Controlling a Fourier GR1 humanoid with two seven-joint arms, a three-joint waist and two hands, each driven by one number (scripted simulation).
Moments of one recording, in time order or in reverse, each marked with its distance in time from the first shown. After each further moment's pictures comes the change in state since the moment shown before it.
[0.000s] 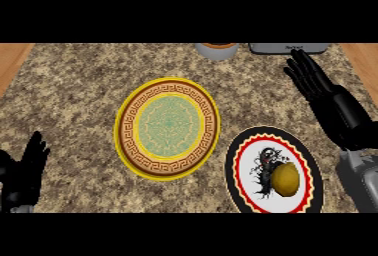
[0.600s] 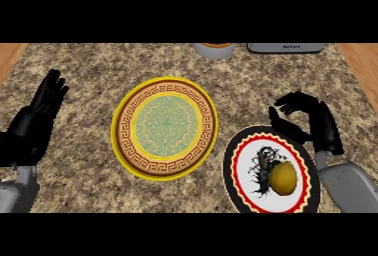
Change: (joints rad) left arm -0.245 0.067 -0.082 -0.199 -0.032 -0.158 -0.095; right arm 0.035 0.036 0.094 0.249 0.487 -0.432 0.164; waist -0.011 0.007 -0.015
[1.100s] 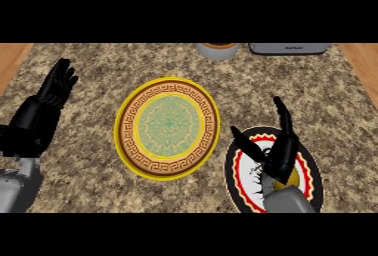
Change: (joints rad) left arm -0.067 -0.004 -0.016 -0.021 0.009 -0.057 0.020; right arm 0.122 0.334 0.070 0.015 0.334 -0.594 -0.060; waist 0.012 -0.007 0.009
